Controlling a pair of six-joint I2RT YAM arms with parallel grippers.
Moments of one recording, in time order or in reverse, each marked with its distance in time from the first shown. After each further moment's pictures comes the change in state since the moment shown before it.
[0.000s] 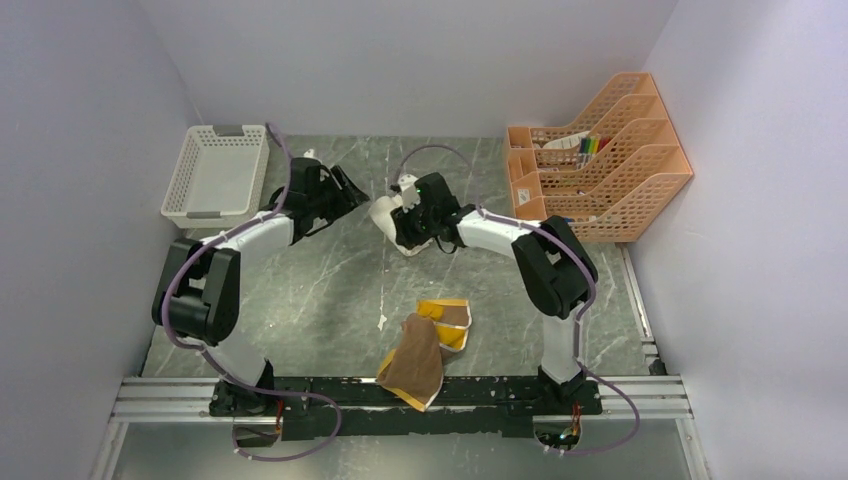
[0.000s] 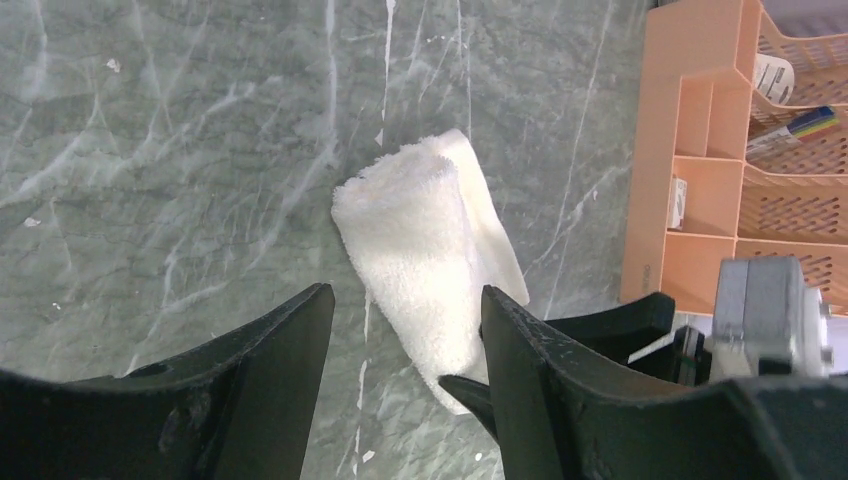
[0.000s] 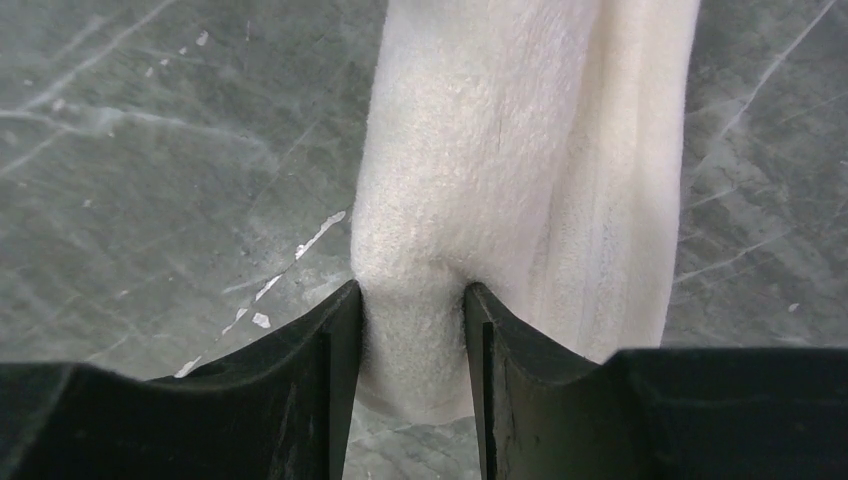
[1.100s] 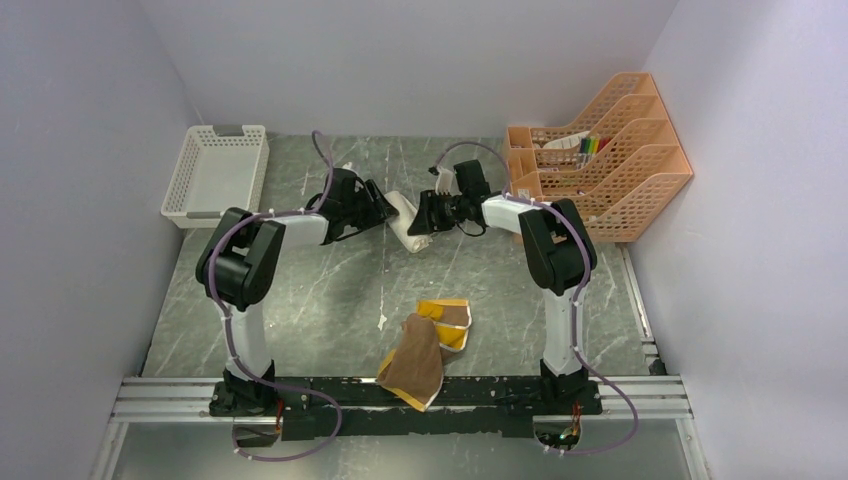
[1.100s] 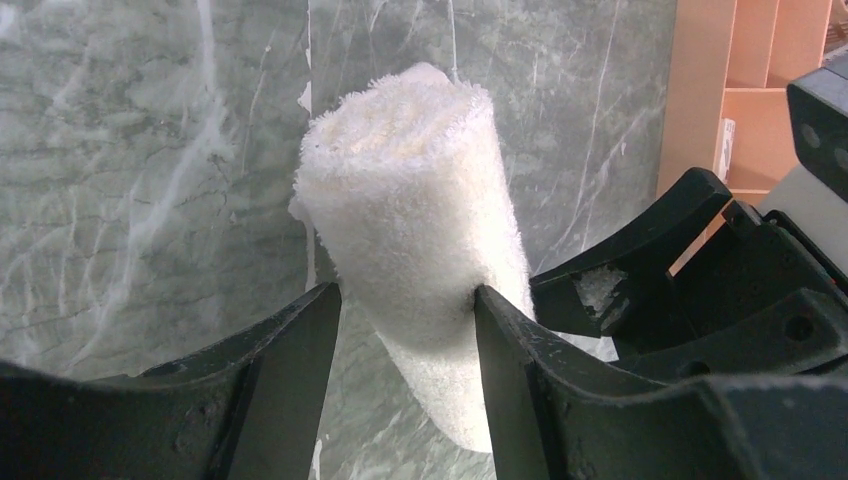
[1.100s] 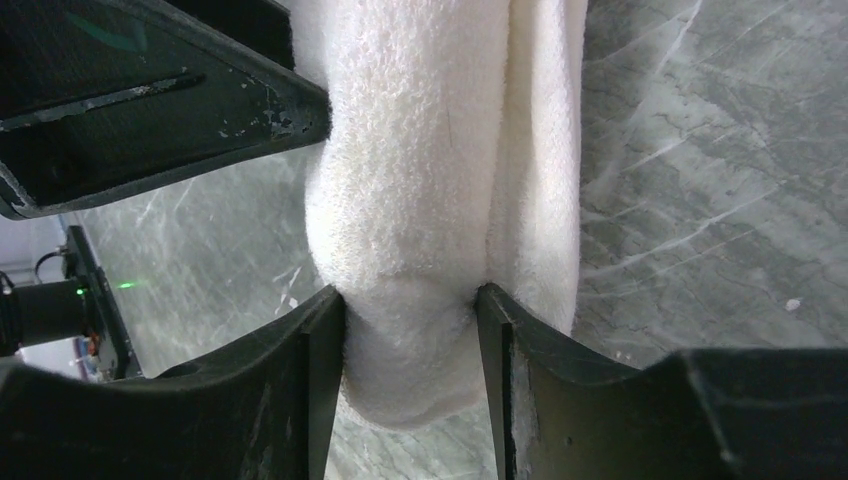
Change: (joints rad) left arm -0.121 0.277 0.077 0.174 0.045 -0.029; right arm -0.264 0.155 0.080 0.017 -0.520 0.270
